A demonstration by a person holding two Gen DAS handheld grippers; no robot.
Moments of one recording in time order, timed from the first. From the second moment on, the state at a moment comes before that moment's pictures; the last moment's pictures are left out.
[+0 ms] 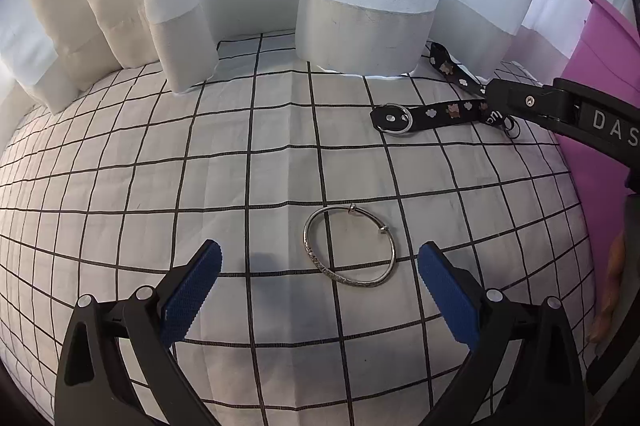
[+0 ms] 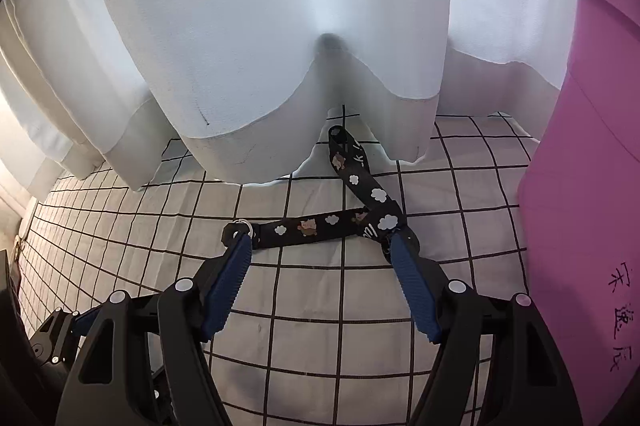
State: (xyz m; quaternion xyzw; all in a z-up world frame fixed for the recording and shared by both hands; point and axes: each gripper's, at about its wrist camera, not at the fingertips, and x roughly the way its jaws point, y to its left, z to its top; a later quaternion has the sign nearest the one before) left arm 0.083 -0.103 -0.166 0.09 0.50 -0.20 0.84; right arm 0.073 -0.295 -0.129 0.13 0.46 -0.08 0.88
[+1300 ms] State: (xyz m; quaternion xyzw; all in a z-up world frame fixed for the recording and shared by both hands) left arm 0.062 -0.105 -0.174 0.08 0.45 -0.15 0.87; right arm 0.120 -0.302 -0.177 0.06 0.48 -0.11 0.87
